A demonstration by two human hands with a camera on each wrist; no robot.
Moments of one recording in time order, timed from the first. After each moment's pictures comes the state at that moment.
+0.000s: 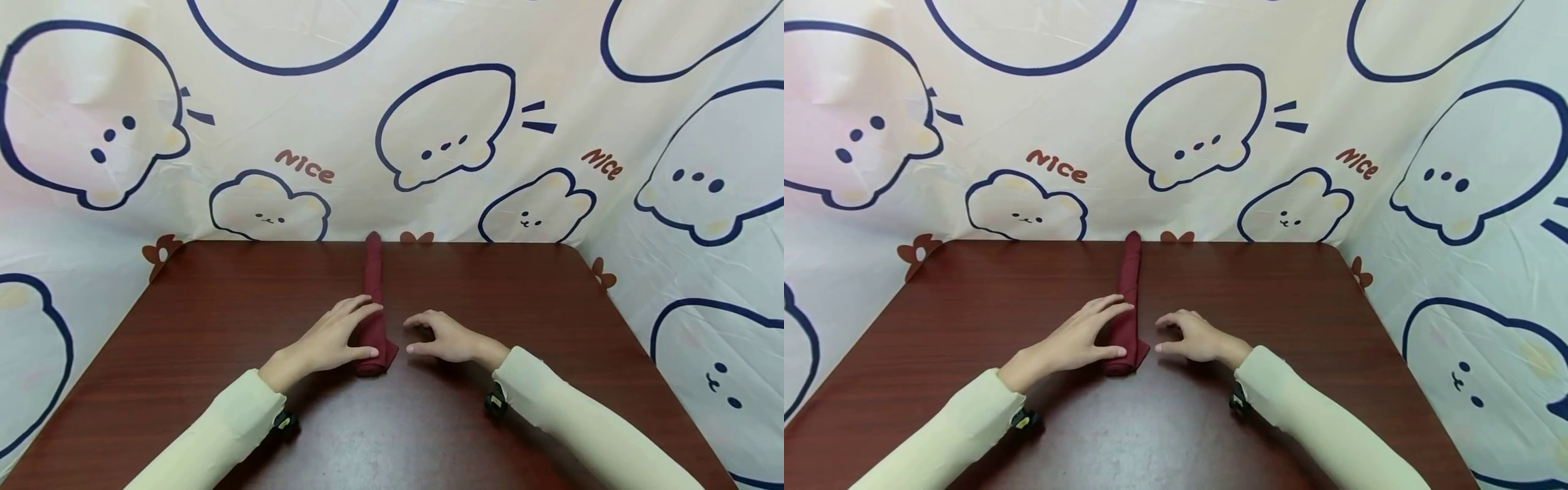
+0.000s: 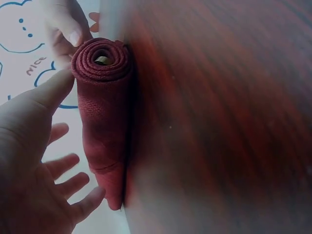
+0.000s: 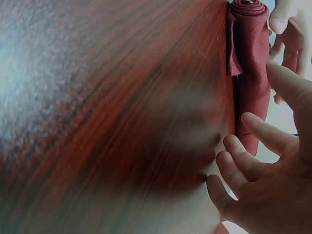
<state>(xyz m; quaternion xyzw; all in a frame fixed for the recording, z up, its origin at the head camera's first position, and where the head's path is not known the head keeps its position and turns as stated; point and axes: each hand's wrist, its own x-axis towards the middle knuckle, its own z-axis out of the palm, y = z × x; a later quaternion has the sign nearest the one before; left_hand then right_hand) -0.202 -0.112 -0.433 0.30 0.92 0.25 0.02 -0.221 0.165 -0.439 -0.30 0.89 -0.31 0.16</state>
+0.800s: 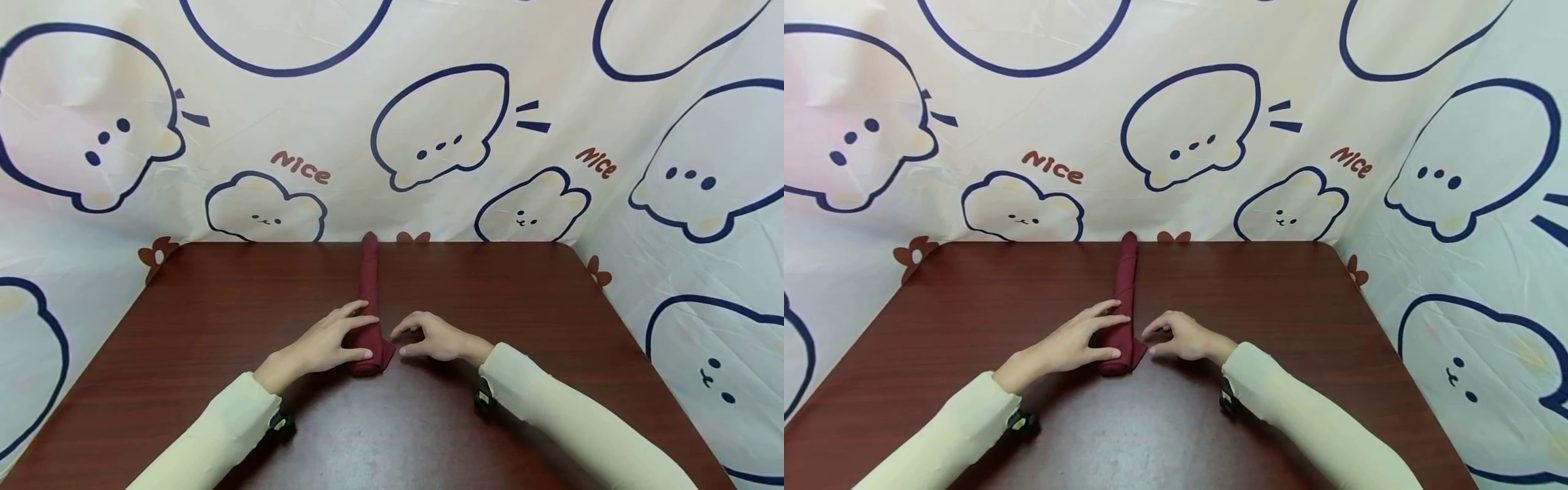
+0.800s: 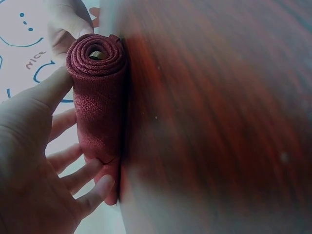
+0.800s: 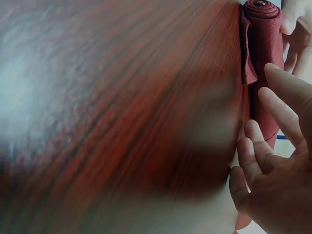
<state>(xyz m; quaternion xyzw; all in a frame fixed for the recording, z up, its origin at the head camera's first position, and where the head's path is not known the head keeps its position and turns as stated) -0.202 -0.116 -0.437 0.30 0.92 0.26 0.06 -0.226 0.153 -0.446 -0.33 0.85 -0.36 0.18</state>
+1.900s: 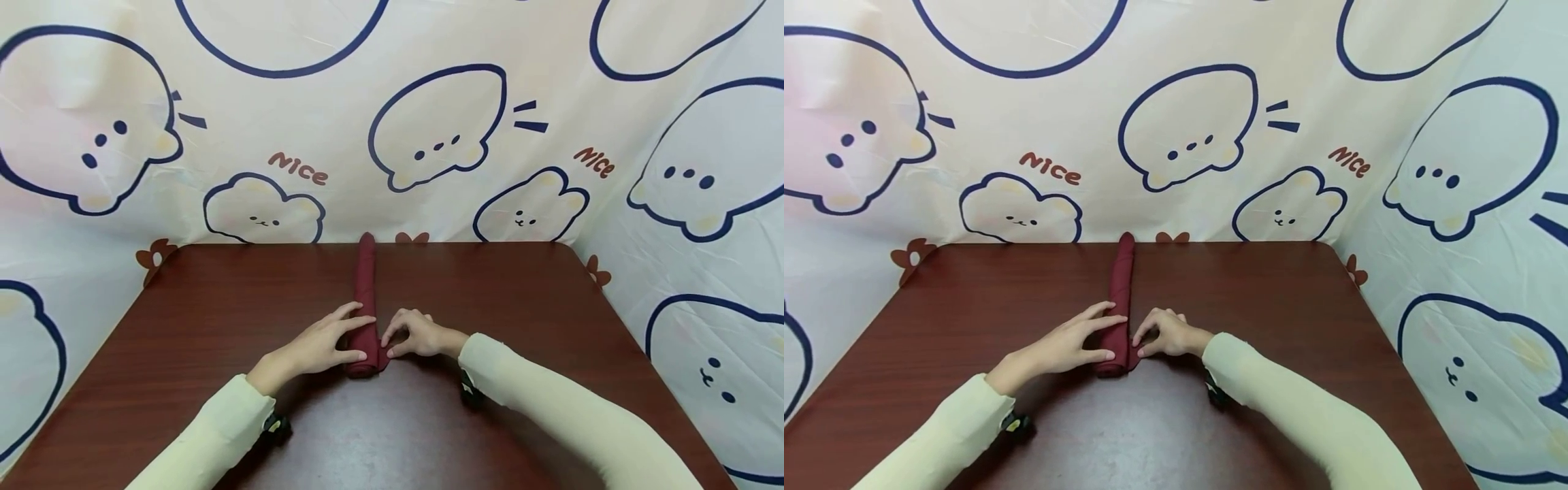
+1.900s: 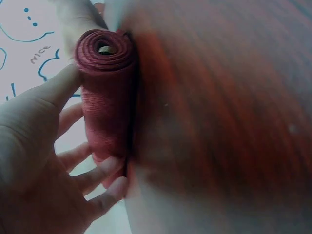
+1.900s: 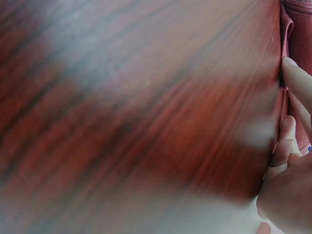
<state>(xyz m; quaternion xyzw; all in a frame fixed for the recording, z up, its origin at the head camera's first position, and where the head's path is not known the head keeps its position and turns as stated) -0.205 -0.123 -0.439 0.30 0.92 0.25 0.08 -0.242 0.128 -0.459 -0.30 0.89 -0.31 0.17</state>
